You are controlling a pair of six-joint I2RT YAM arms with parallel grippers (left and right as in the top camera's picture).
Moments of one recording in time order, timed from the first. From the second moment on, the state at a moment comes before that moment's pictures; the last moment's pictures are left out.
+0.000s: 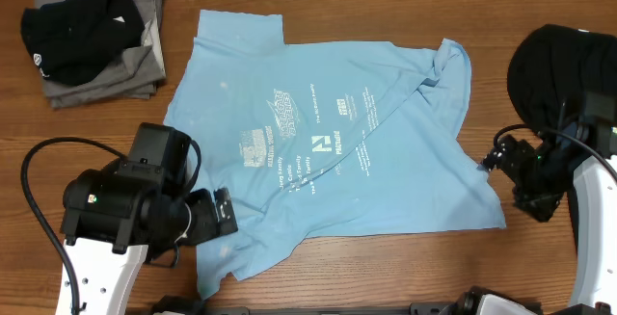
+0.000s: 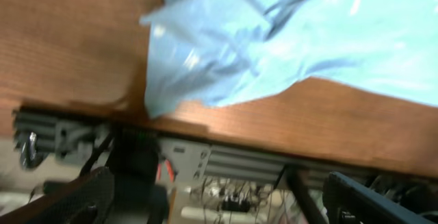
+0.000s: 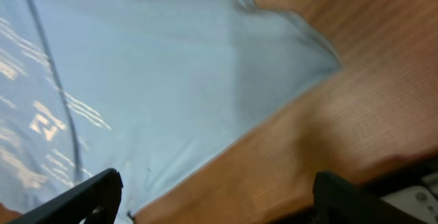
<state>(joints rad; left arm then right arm) -0.19 1.10 1.28 -1.65 0.12 -0.52 -0.34 1.35 1.20 -1.37 -0.21 0.43</state>
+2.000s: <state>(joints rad) -0.07 1.90 1.27 -0.95 0.08 -0.52 -0.12 1.97 1.20 -0.48 -0.27 0.54</state>
